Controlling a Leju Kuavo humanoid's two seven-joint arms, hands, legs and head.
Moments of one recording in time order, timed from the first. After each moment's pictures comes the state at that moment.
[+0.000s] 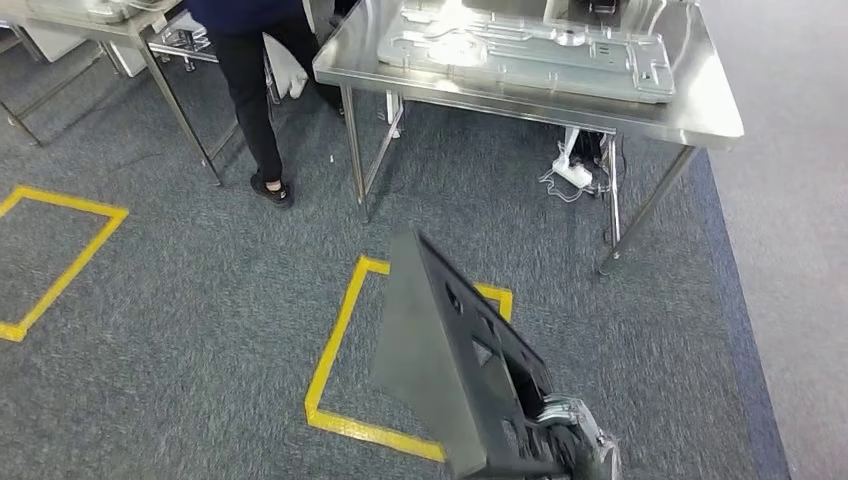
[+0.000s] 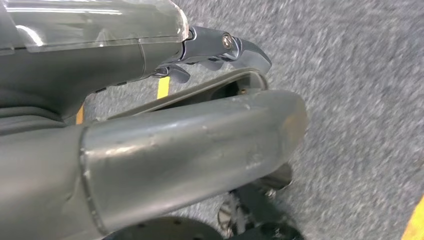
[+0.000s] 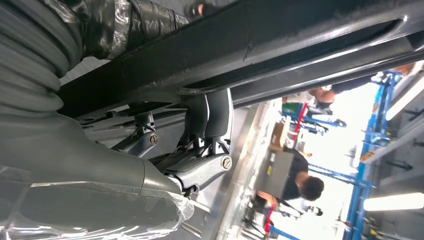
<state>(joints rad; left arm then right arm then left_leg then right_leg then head) -0.04 -0.13 0.91 -0.22 -0.95 0.07 -0.34 0.51 0.23 0.18 -1.91 0.35 -0.31 -0.62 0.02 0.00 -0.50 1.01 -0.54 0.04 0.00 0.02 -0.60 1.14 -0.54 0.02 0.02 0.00</state>
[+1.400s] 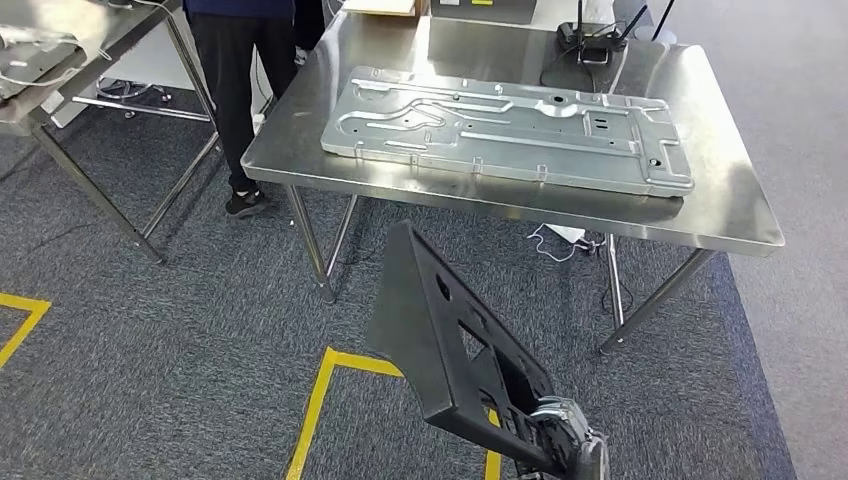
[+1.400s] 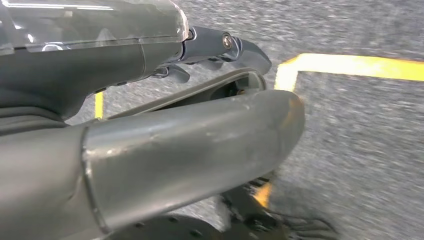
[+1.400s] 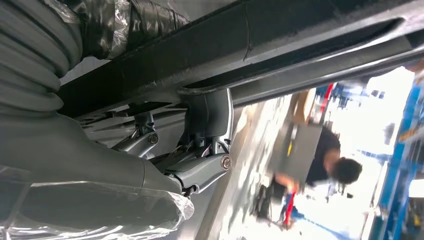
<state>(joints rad) -0.03 -0.11 0.94 -0.22 -0.97 0.07 -0.32 0.48 0.20 0.23 -1.84 0.36 -0.44 -0.57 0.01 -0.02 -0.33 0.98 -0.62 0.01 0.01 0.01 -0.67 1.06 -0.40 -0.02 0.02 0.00</state>
